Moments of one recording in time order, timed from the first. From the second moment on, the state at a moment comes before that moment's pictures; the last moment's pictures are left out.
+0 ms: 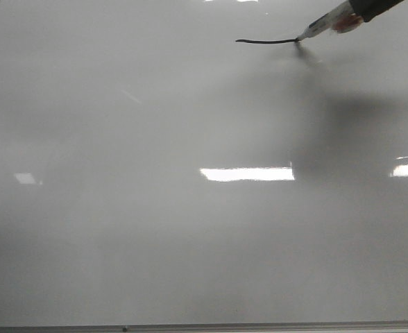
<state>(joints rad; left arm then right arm) -0.61 0.96 -0.95 -0.05 0.85 0.15 0.18 1.32 -1.14 0.30 0.59 -0.31</state>
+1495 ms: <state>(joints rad) -0.86 1.29 -1.07 -0.60 0.83 0.96 0.48 1.06 -1.04 0.62 1.15 -0.99</state>
